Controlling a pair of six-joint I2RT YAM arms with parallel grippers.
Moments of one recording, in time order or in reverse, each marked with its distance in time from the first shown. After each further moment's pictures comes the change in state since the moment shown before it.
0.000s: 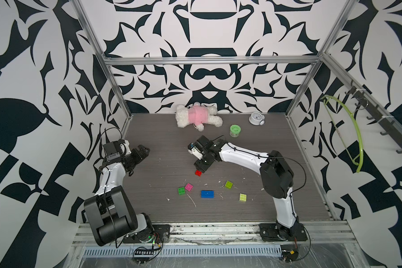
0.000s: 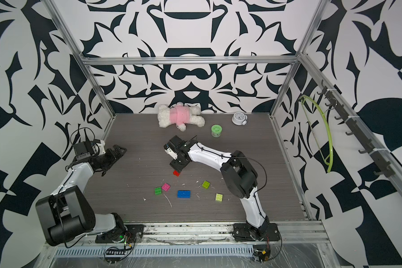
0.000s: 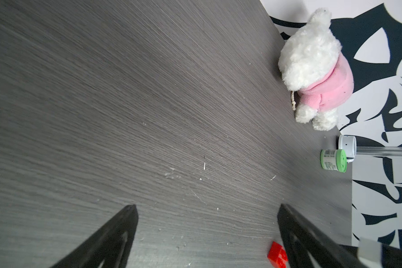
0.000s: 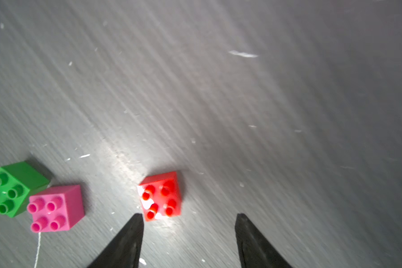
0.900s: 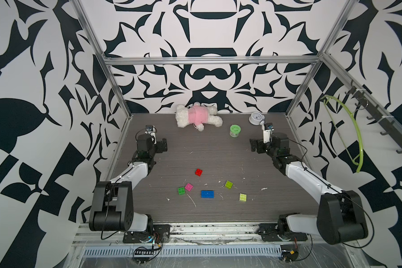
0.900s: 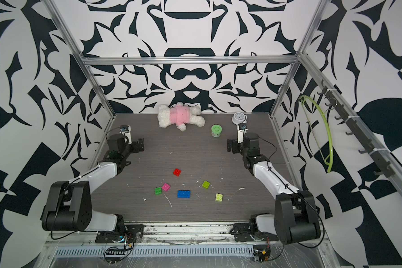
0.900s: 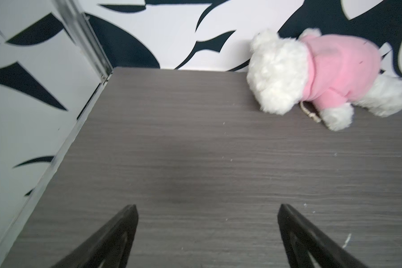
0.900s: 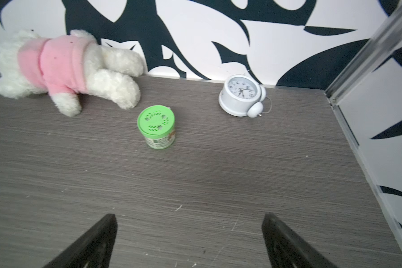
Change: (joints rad) left arm -0.454 0.075 -0.035 0.532 -0.537 0.299; right arm -0.698 -0.761 -0.832 0.755 0.016 0.056
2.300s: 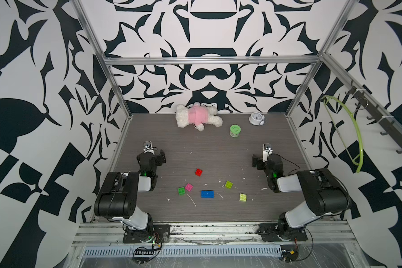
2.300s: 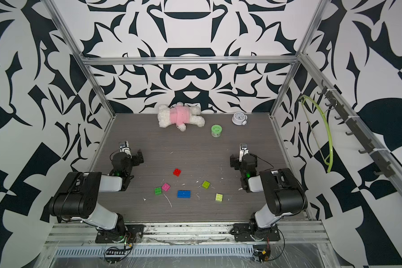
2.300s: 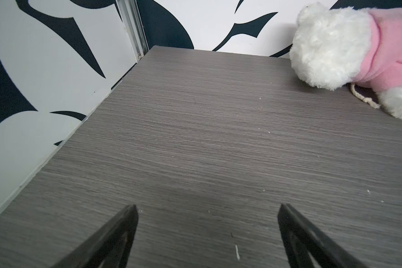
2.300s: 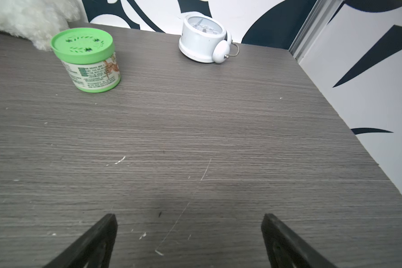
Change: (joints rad) left arm 0.000 0.138 -0.405 0.657 -0.208 -0.050; right arm -0.048 0.267 -0.468 0.807 0.185 -0.046
